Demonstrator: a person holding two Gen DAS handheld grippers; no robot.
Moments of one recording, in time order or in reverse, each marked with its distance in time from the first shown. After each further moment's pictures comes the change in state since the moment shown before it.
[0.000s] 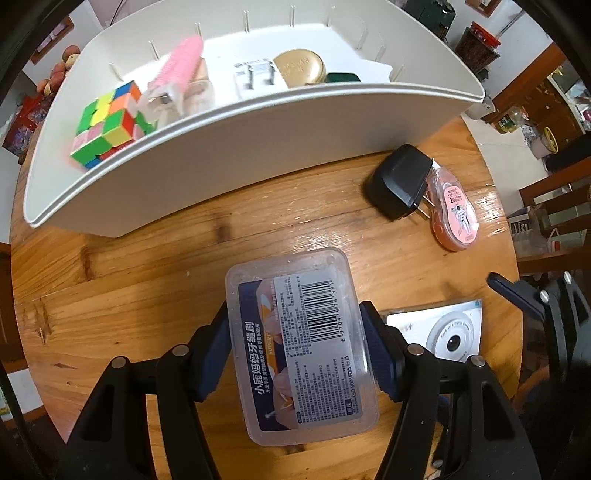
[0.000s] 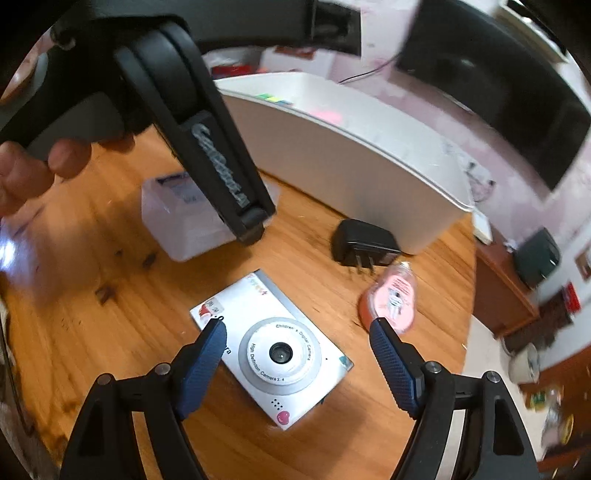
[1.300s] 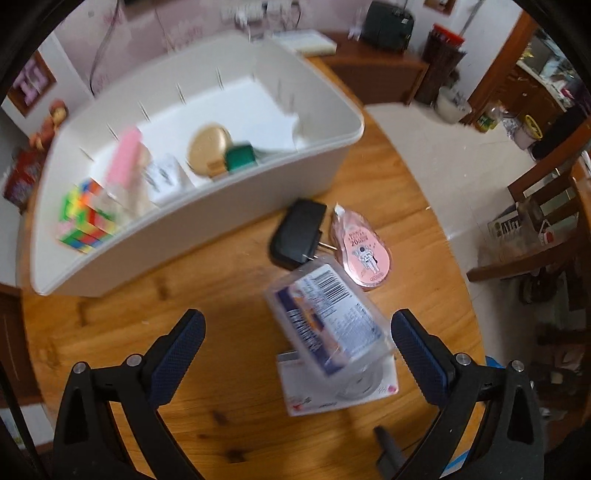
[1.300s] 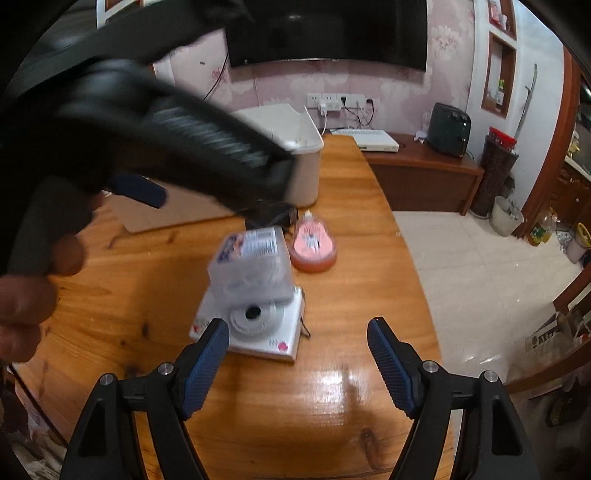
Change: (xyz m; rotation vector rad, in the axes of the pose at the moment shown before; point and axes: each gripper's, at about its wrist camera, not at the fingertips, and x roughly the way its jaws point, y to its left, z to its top) left arm -0.006 -0.094 0.057 0.091 -0.095 0.024; right arm -0.038 -0.015 -0.047 0.707 -0.057 -0.181
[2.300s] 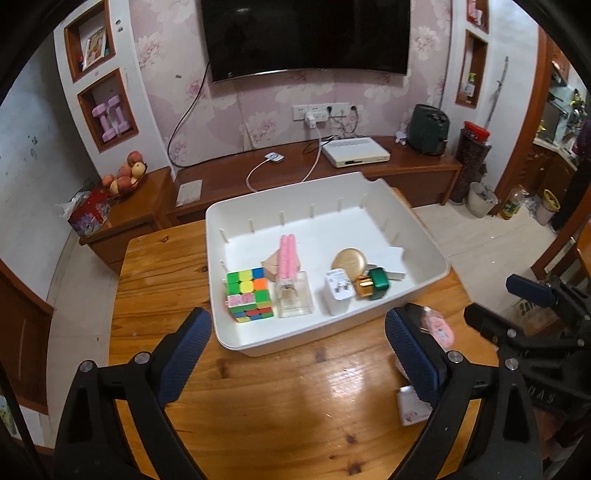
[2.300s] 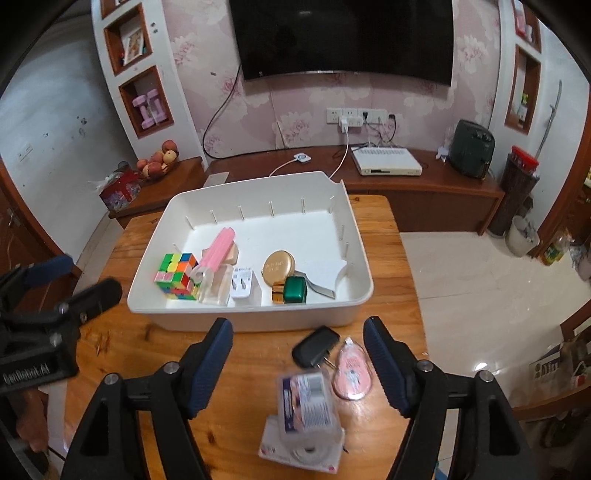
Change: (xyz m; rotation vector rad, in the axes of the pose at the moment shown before) left arm -0.144 0.121 -0.022 -0.066 -0.427 0.121; right arm -0.030 0.037 0.154 -0.031 0.003 0.048
